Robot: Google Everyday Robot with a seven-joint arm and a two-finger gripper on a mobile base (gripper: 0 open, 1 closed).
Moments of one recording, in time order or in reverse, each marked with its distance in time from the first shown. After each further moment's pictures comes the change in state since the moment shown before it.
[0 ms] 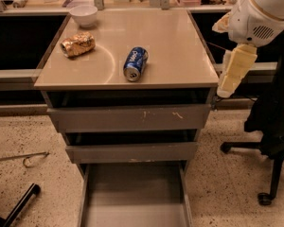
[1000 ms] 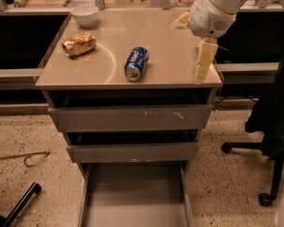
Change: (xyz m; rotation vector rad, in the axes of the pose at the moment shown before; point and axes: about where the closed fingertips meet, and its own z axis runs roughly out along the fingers) arm -0.052 -0.050 0.060 -0.127 -0.122 -0.284
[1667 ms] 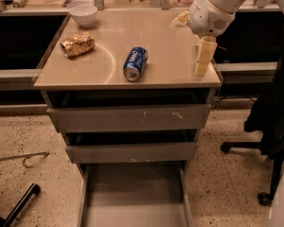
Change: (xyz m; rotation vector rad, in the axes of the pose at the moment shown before) arm -0.001 -0.012 0.003 0.010 -0.013 -0.031
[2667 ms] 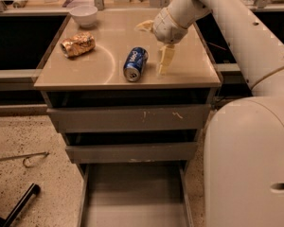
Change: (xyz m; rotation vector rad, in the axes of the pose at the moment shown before) arm -0.039 -0.094 0.102 0.045 -0.222 -0.209
